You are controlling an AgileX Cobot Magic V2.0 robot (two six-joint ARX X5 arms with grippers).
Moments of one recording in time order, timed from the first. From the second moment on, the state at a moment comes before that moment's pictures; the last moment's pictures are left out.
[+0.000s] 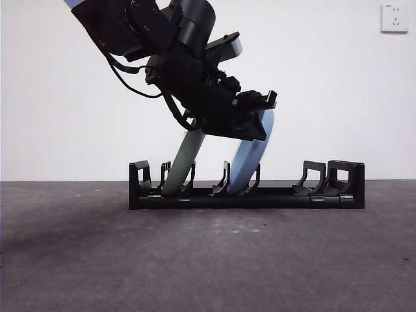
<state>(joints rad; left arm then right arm) -0.67 1.95 1.32 0.22 0.11 0.07 0.48 0.83 1.59 -1.35 -0.13 0.14</state>
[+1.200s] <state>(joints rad) -0.72 1.44 1.73 -0.92 0.22 0.08 0.48 0.83 1.59 -1.35 -0.13 0.09</state>
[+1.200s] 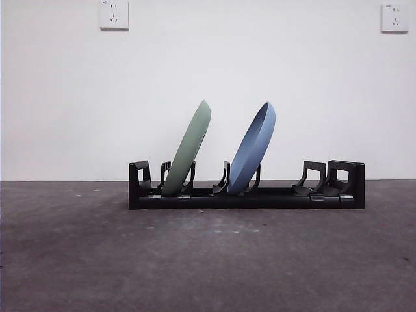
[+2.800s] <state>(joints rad) -0.72 1.00 1.73 -1.32 0.22 0.08 0.48 0.83 1.59 -1.35 -0.27 0.08</state>
